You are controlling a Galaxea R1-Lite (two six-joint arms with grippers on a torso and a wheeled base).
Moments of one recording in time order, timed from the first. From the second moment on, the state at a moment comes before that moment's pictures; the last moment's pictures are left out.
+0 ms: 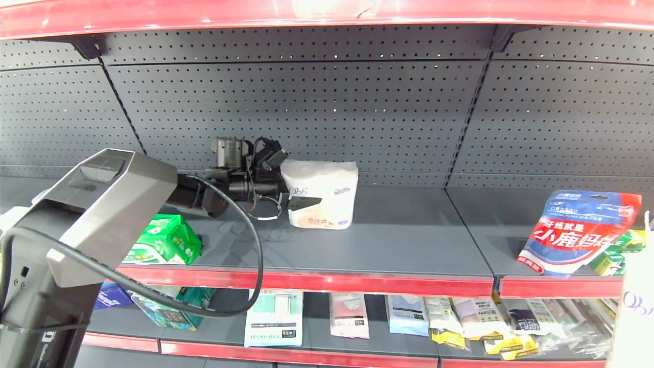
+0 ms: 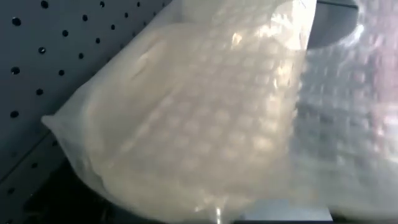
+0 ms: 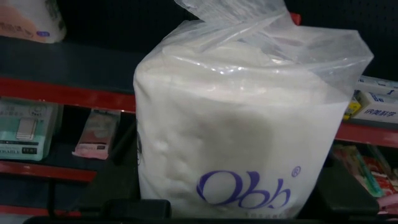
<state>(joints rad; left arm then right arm) -0.25 2.43 -1.63 -0.44 -0.87 0.41 -0.01 0.28 -0.30 0.10 -0.05 -0.19</state>
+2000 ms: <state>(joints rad) -0.25 2.34 -1.45 -0.42 -0.88 0.45 -0.01 0.27 -0.29 0.09 -0.05 -0.20</state>
